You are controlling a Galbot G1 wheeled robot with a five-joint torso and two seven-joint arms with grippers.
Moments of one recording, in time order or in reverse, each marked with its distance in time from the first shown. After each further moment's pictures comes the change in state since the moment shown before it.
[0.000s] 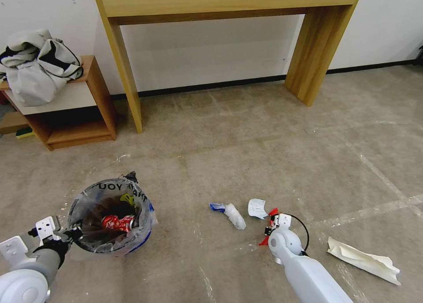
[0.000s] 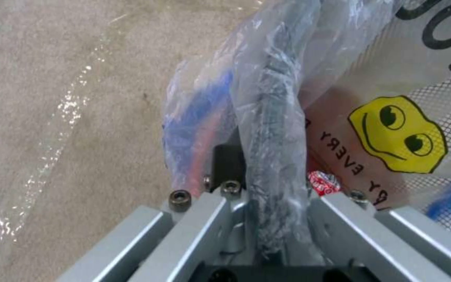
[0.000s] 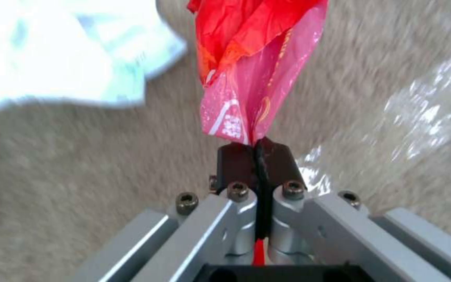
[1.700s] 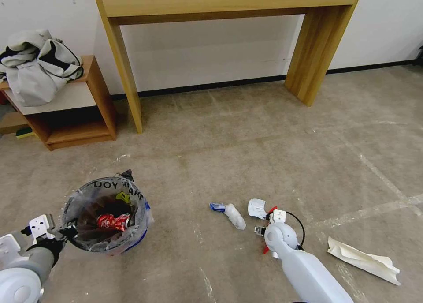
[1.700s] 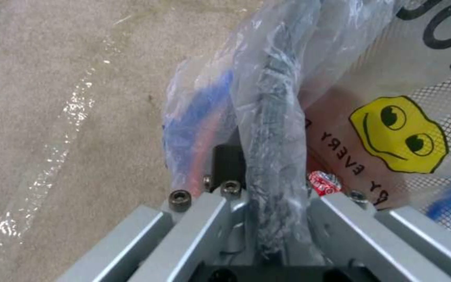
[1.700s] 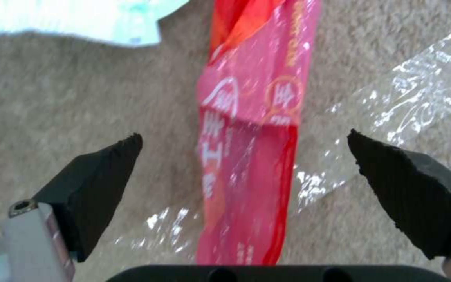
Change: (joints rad) left arm -0.010 0.016 -0.019 0.017 -0.023 0.013 -0.003; right arm 0.053 0.017 -0.043 -0.024 0.079 -0.141 0.111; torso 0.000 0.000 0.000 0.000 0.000
